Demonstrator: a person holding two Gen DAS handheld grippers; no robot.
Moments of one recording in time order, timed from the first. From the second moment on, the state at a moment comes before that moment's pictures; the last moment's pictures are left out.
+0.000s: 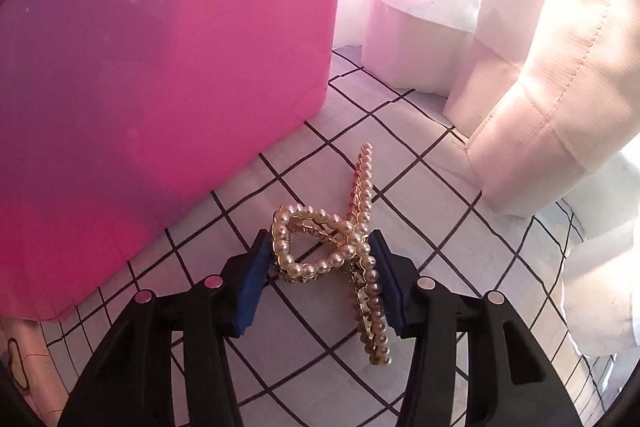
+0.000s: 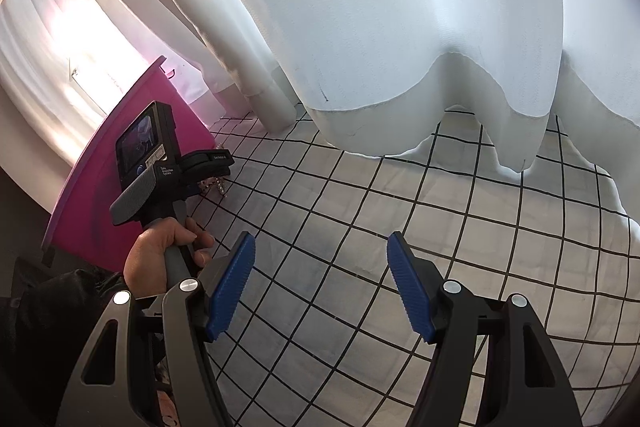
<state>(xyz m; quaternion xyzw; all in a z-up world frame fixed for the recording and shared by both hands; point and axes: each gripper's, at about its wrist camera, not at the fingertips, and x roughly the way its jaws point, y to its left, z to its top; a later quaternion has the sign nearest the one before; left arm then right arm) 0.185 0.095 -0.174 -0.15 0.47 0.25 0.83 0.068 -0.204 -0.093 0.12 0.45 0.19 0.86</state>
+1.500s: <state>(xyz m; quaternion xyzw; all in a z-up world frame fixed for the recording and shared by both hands) 0.098 0.270 0.038 -0.13 0.42 0.23 0.87 0.110 0.031 0.056 0.06 0.35 0.35 0.87</state>
